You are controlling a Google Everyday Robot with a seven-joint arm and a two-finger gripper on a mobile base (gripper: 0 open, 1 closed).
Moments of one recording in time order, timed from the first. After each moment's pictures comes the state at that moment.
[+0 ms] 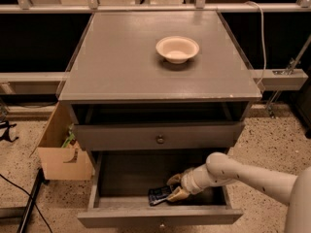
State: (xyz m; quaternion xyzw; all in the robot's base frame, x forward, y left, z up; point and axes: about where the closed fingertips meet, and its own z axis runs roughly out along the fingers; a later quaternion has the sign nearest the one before) arm 0.507 -0.068 0.357 -0.64 0.67 0.26 0.26
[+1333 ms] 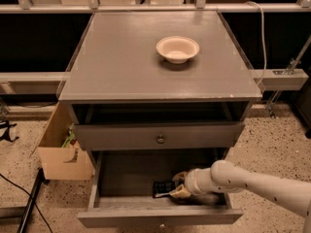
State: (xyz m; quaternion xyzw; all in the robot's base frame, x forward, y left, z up) arm 0.520 -0.091 0.370 -0.58 0.73 0.19 0.31
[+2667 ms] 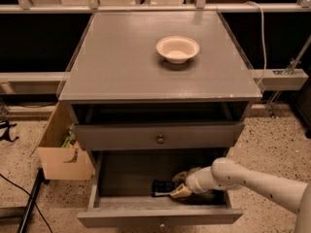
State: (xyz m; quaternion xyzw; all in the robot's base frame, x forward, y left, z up) arm 0.526 -0.094 0.351 -0.58 0.73 0.22 0.30
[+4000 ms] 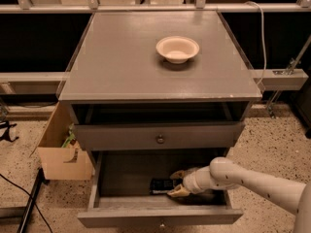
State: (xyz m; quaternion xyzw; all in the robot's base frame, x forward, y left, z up) arm 0.525 -0.082 0.354 -0.60 0.71 0.23 0.31
